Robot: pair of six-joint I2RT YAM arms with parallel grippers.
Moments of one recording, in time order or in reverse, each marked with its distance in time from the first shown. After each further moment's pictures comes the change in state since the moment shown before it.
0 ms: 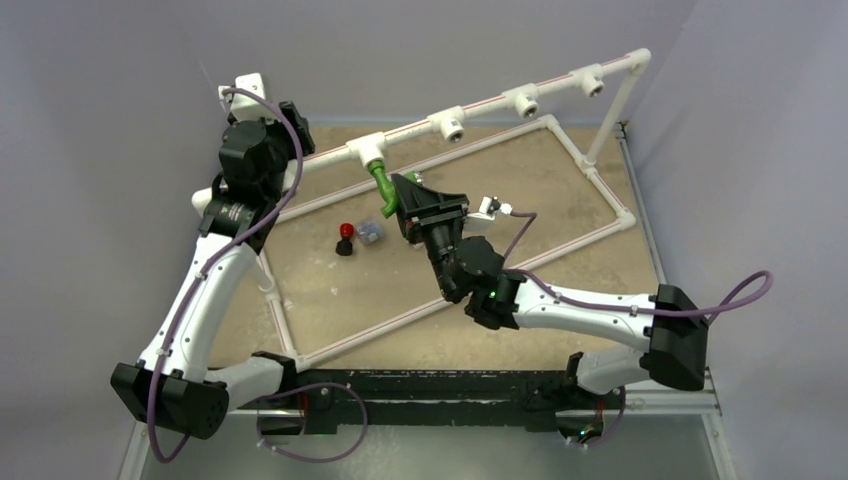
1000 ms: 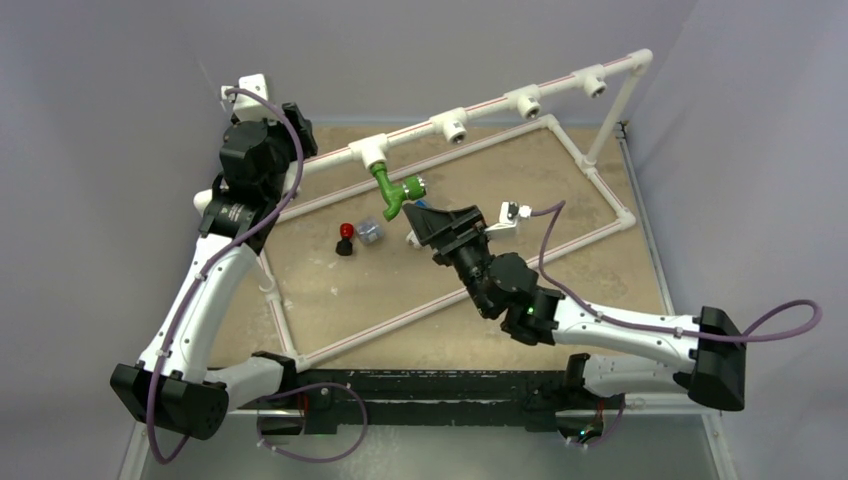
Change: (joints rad) left arm -0.003 -0.002 0.003 -0.012 0.023 -0.001; right arm -0.006 -0.228 -0.191 -0.145 -0.129 -0.280
